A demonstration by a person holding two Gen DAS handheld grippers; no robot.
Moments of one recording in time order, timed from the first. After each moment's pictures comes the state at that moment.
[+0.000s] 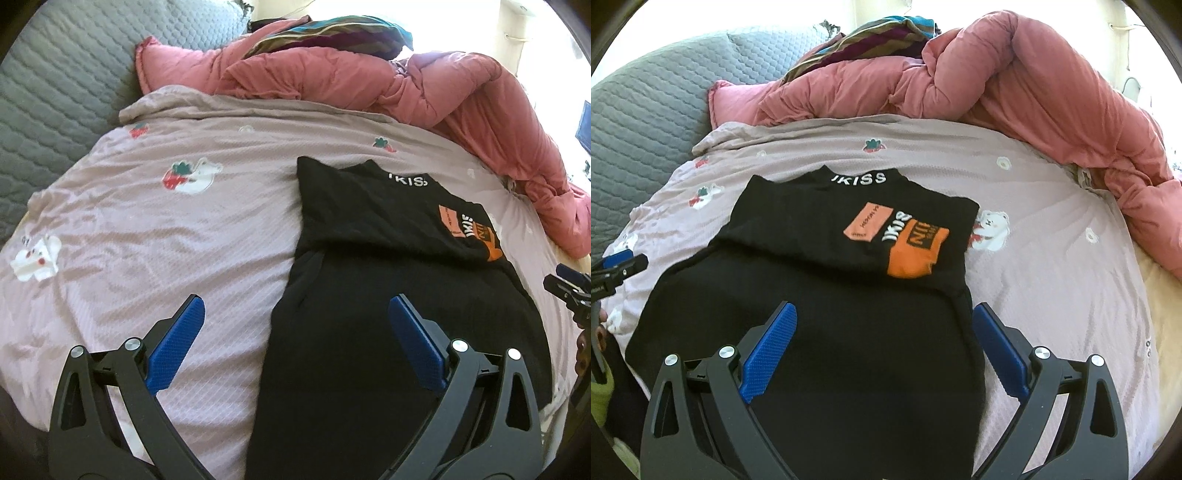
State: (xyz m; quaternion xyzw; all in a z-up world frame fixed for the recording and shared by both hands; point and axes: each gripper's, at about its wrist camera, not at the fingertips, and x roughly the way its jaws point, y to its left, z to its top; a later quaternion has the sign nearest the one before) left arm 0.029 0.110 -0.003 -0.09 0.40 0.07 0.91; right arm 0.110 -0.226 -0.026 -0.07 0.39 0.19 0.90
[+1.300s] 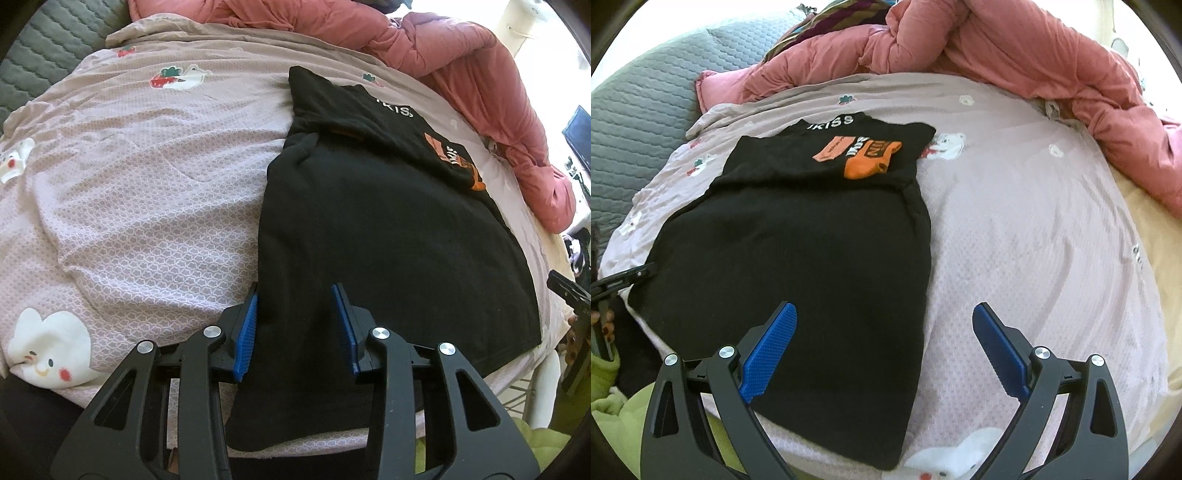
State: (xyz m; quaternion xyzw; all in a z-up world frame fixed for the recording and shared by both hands) left arm -0.018 0.110 -0.065 -0.14 0.47 0.00 0.87; right arm 0.050 -0.305 -0.059 -0.03 0.46 0.19 0.87
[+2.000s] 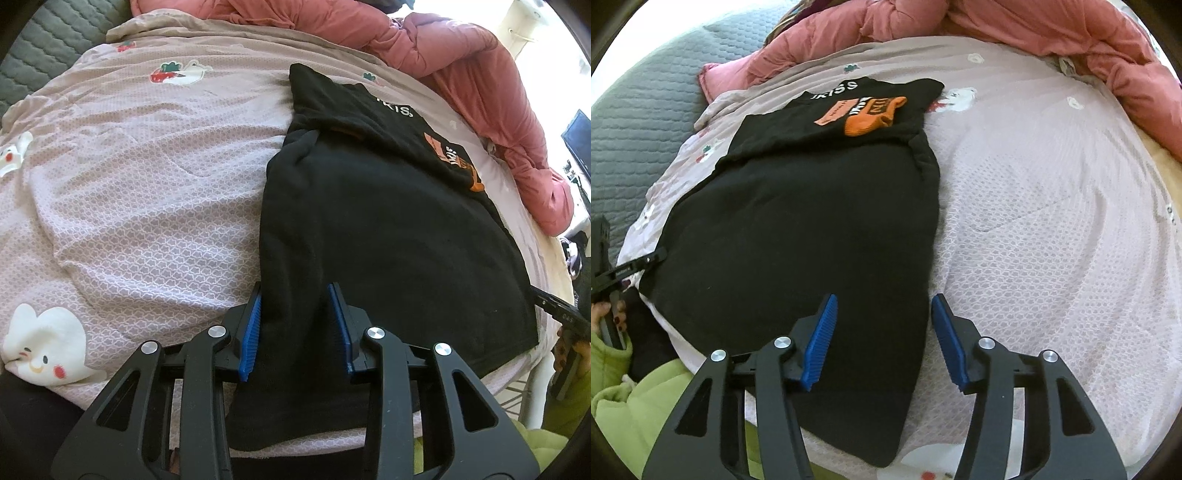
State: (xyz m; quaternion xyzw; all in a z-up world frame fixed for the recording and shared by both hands) left arm -0.018 0.110 -0.067 -0.16 0.48 0.00 0.87; right arm 0.059 -0.316 -0.092 0.01 0.50 0.21 0.84
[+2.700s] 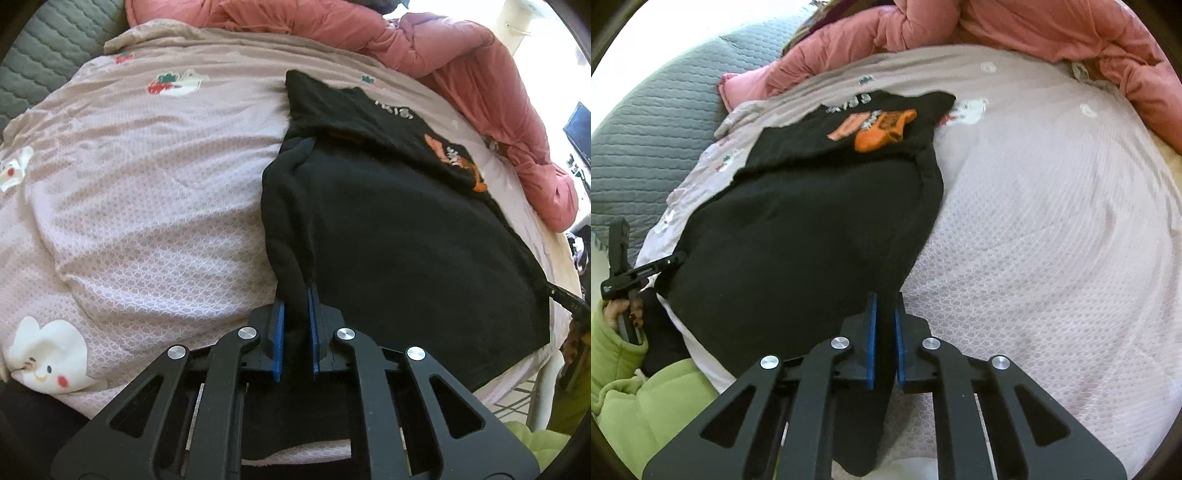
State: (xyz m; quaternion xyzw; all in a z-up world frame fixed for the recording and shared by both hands) left arm -0.015 0.104 -0.059 -0.14 0.46 0.01 0.88; right arm 0.063 -0.326 -0.077 0.02 0.47 0.26 0.84
